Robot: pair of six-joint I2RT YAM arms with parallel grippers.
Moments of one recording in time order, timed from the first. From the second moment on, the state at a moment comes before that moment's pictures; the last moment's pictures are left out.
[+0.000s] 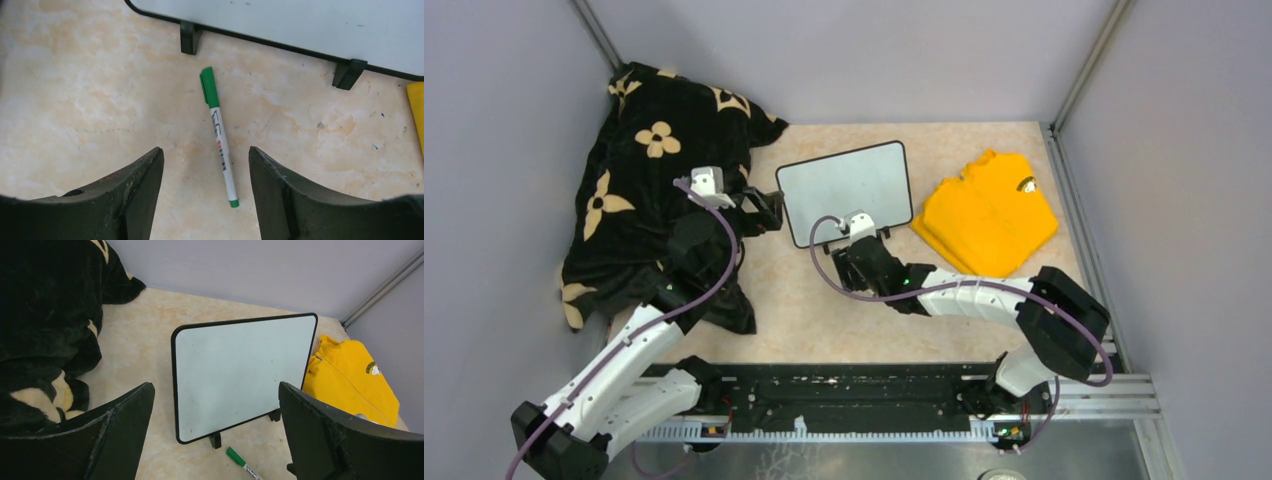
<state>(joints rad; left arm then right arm) -0.56 0.84 0.75 0.07 -0.37 -0.36 1.01 1.50 0.84 0.04 0.41 0.32</state>
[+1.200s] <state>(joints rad) -0.56 0.87 0.70 0.13 -0.20 -0.34 0.86 1.74 0.95 -0.12 0.13 0.19</state>
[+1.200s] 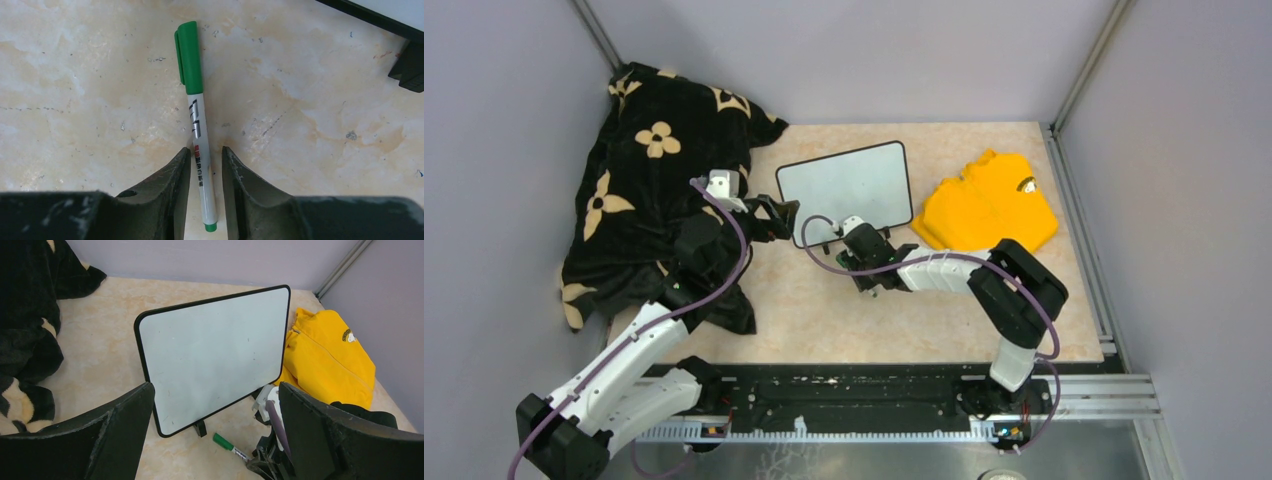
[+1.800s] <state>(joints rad) -0.56 0.87 0.70 0.14 -0.16 -0.34 0.86 1.57 0.76 -0.07 0.13 0.28</state>
